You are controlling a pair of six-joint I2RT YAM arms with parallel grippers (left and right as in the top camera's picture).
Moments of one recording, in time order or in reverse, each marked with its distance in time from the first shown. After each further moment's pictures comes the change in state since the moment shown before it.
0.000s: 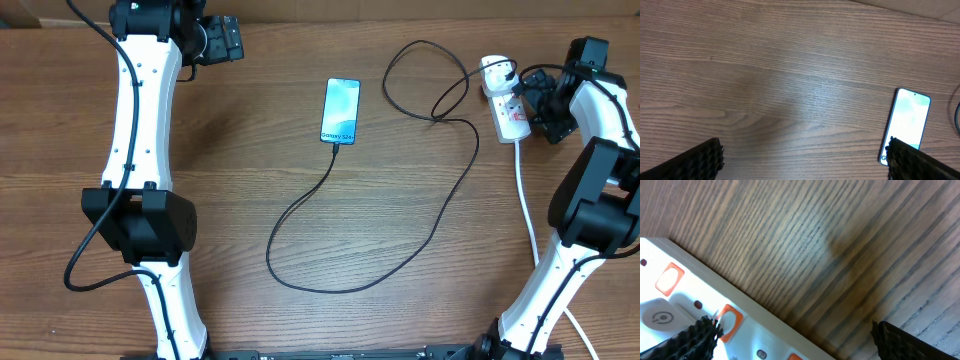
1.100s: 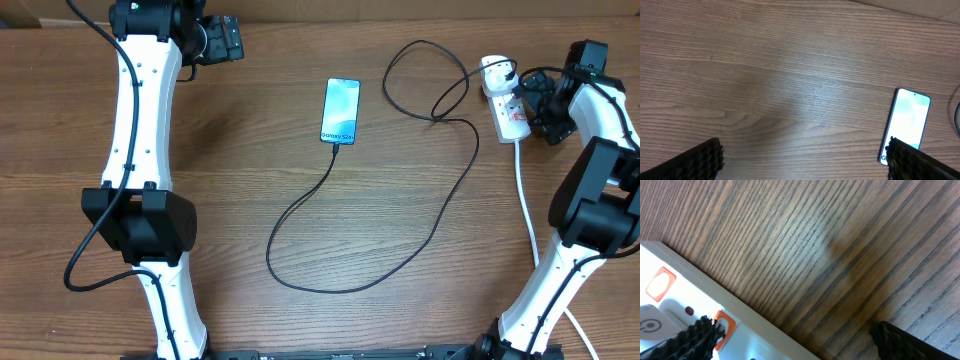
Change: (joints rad) left arm 0.000 0.000 0.000 0.000 0.000 0.000; right arm -0.002 0.000 -0.031 0.038 -0.005 0.000
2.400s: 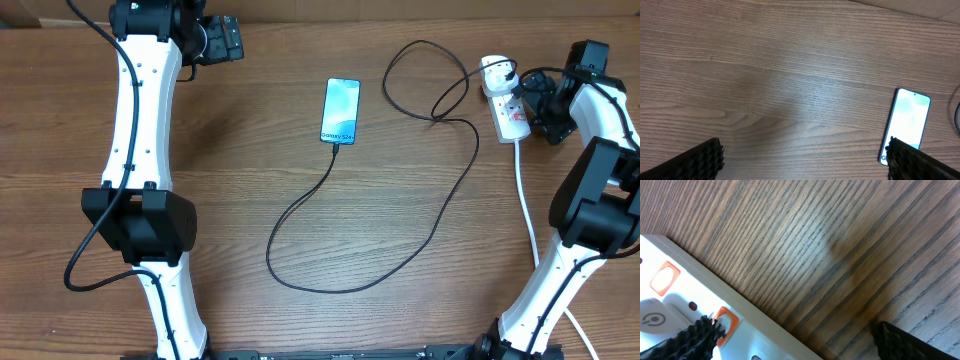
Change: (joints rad) left arm 0.000 0.000 0.000 0.000 0.000 0.000; right arm -0.002 0.000 0.000 -0.003 -0.019 -0.031
